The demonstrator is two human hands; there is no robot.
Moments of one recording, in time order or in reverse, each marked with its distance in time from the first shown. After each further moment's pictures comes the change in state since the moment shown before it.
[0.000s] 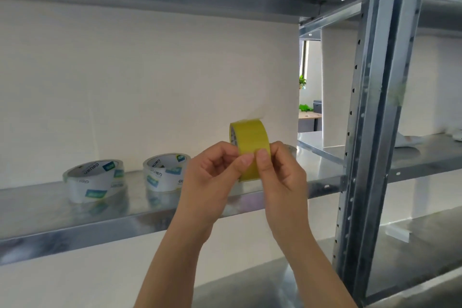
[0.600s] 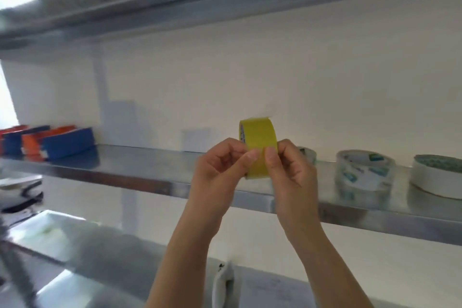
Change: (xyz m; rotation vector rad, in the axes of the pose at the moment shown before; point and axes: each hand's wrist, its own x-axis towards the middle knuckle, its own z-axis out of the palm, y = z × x) left_hand -0.090 0.123 -0.217 0.322 0.405 0.098; right_hand -0.074 -0.047 0.251 0.507 -0.358 0.086
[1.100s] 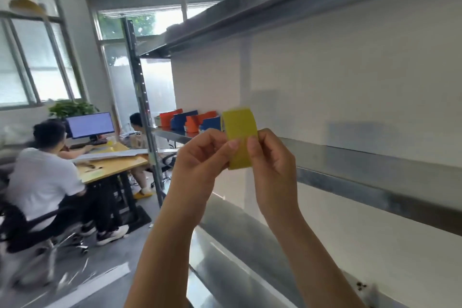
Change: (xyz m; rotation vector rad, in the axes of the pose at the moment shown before) left_hand -0.069 0.115 -0.242 0.369 0.360 0.060; right_hand -0.062 -0.009 0.278 0.330 -0.344 0.061
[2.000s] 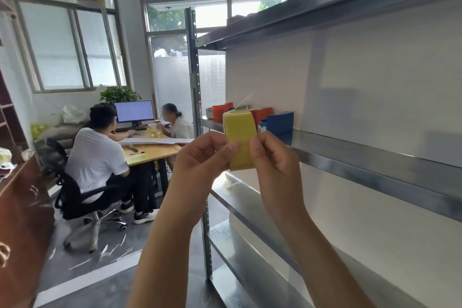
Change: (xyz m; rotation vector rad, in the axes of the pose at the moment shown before) left_hand -0.009 0.018 -0.157 0.024 0.114 -0.010; right_hand -0.005 0.020 0.150 -0.008 -0.159 0.000
